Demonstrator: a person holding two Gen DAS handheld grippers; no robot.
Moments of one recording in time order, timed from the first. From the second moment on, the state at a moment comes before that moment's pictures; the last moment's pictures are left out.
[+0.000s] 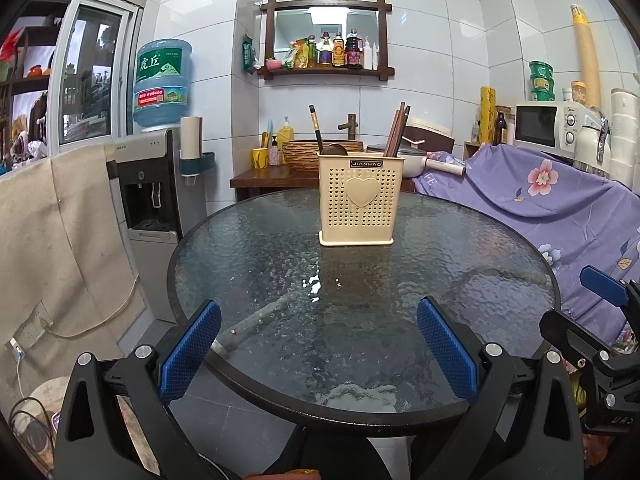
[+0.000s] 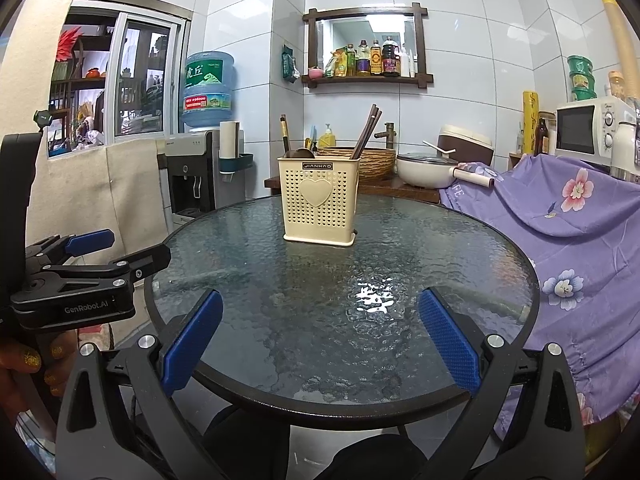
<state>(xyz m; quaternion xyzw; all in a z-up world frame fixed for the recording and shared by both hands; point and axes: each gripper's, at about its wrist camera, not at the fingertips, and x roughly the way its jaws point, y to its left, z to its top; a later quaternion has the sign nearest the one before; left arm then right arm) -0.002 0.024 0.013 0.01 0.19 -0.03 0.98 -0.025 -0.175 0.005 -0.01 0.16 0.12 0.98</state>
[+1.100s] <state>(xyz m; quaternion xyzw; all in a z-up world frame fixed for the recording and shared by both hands) 0.000 0.027 0.019 0.01 0.19 -0.03 0.98 -0.026 -0.175 0.006 -0.02 0.16 0.12 0.98</state>
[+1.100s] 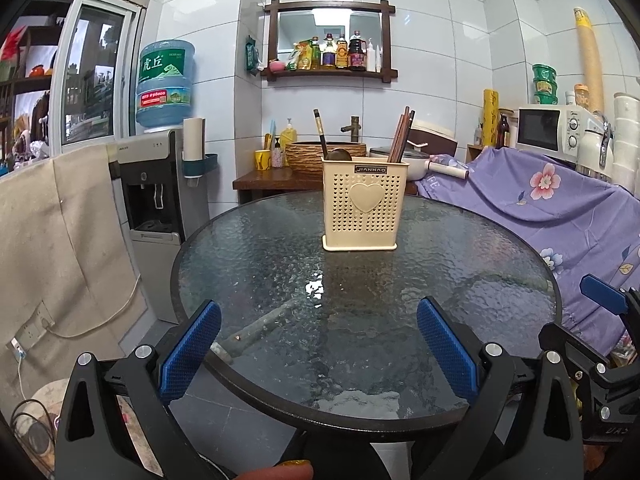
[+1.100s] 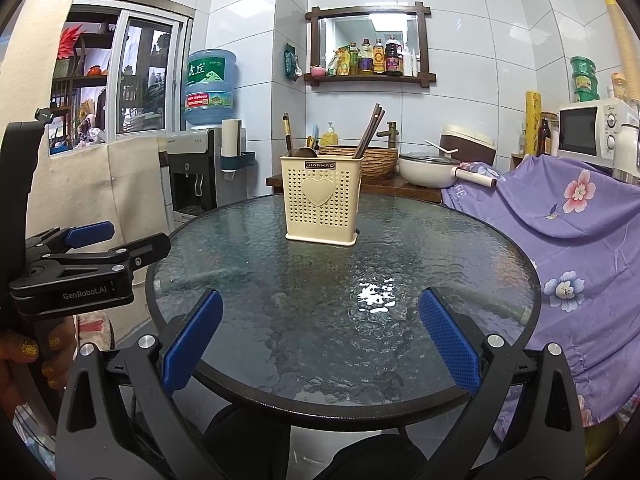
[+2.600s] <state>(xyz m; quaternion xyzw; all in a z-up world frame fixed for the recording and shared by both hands) 0.001 0.029 0.021 0.00 0.19 -0.02 0.98 -0.026 -0.175 0.003 -0.01 0.17 0.12 0.98</state>
